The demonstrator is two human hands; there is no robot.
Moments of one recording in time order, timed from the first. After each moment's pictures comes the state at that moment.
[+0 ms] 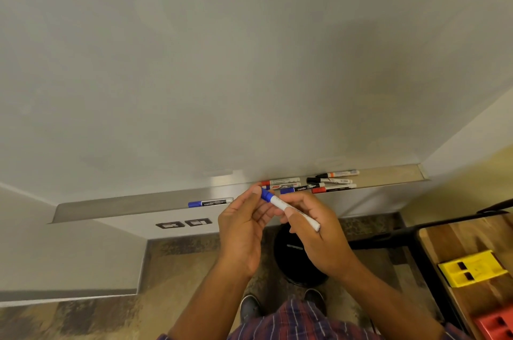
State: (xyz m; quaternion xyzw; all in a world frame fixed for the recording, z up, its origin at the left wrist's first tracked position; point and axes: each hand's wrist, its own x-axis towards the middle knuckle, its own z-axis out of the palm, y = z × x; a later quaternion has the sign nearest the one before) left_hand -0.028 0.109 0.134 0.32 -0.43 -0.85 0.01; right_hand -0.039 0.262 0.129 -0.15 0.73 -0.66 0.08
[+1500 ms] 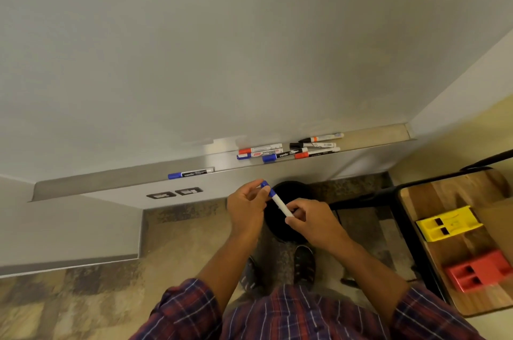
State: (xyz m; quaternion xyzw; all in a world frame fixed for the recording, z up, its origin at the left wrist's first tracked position) left_hand -0.028 0.157 0.026 0.31 -0.69 -0.65 -0.01; right_hand -0.037 0.329 0.006 -0.07 0.89 -0.38 0.24
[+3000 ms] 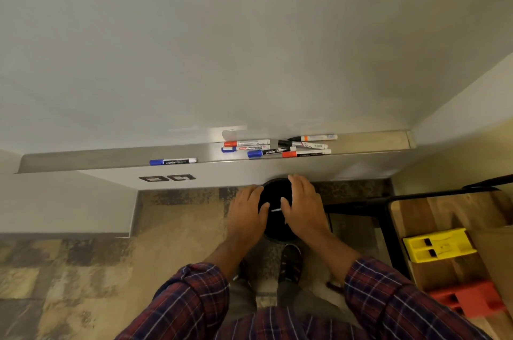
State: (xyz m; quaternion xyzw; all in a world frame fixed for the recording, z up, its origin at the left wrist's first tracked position) left_hand -0.027 0.196 -0.064 0.11 -0.95 -0.26 -0.13; right_hand -0.072 0.359 -0.061 -0.09 0.95 -0.27 0.13
